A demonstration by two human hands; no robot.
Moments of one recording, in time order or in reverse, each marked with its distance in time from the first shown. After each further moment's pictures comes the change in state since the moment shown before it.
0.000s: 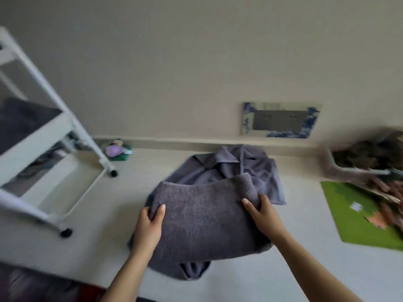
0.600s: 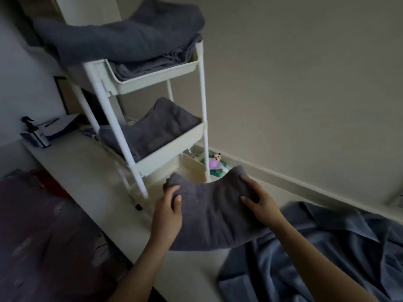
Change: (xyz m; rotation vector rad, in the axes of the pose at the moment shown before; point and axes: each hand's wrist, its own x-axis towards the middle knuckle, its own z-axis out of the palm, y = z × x) left_hand 0.131 -0.026 -0.204 0.101 0.313 0.137; right_hand 0.092 -0.205 0.255 -0.093 -0.422 -0.621
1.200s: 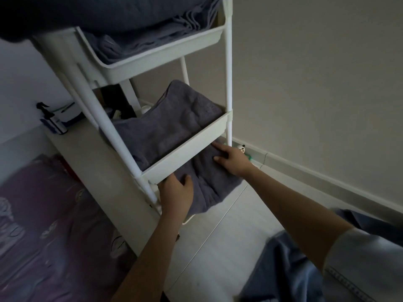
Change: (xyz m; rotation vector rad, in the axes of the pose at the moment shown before) left_hand 0.099 -0.002 0.013 0.135 0.244 -0.098; right_hand 0.185 -0.039 0.092 -0.105 -0.254 -0.083
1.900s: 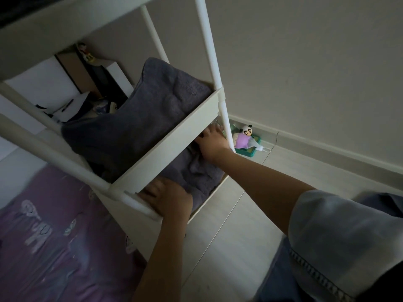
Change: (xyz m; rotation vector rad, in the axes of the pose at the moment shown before) left_hand 0.019 -0.042 0.051 0.830 -0.139 -0.205; right_hand 0.069 0.005 0.053 -0.722 -0.134 -0.120
